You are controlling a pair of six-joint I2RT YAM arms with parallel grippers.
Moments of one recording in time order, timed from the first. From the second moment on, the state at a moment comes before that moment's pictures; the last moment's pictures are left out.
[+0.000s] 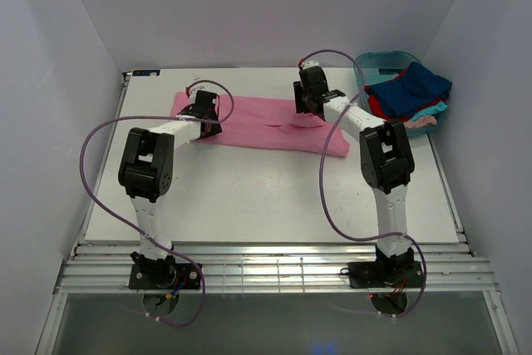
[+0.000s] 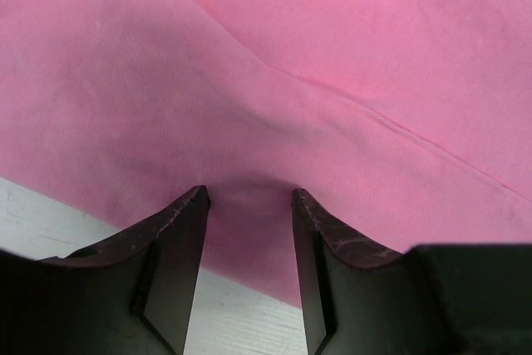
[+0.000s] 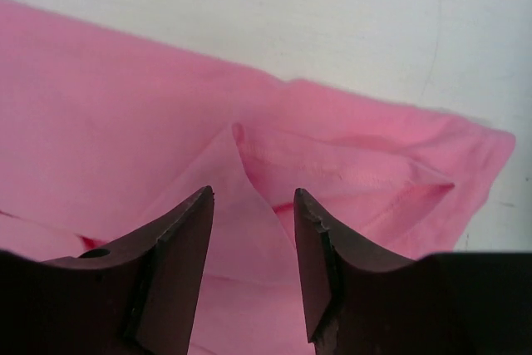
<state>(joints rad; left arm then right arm) -0.25 2.03 1.34 -0.22 -0.30 -0.47 0.44 2.21 1.81 -0.29 0.22 0.12</state>
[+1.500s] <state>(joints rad) -0.26 1.97 1.28 -0.26 -0.32 -0.46 0.43 2.24 1.78 -0.33 0.10 0.10</state>
